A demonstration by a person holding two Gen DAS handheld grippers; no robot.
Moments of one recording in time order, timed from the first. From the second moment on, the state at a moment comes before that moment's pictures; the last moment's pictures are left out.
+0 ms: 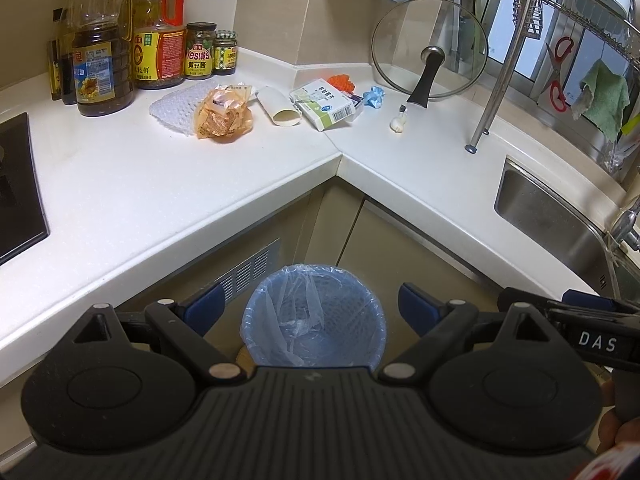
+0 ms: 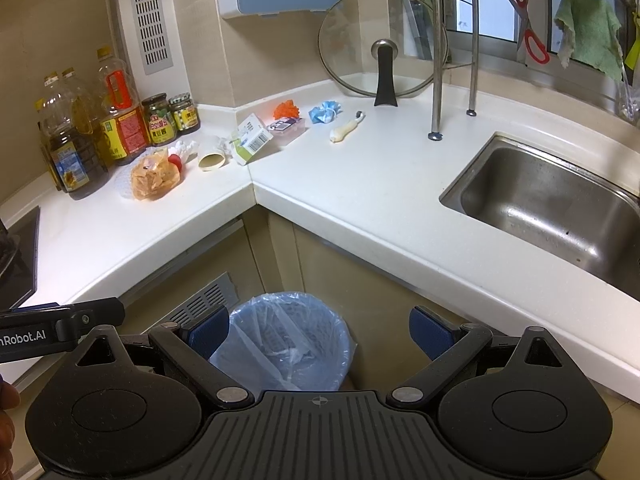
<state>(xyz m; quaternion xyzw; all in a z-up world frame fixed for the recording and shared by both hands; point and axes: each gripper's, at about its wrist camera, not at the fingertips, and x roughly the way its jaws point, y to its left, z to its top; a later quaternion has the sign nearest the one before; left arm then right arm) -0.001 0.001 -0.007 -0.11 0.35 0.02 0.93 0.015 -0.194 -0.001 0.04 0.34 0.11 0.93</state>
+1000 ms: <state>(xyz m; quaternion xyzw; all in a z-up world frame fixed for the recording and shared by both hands) 0.168 0.072 -0.014 -0.15 0.31 0.10 0.93 0.229 -0.167 0.004 0.03 0.29 0.21 0.93</state>
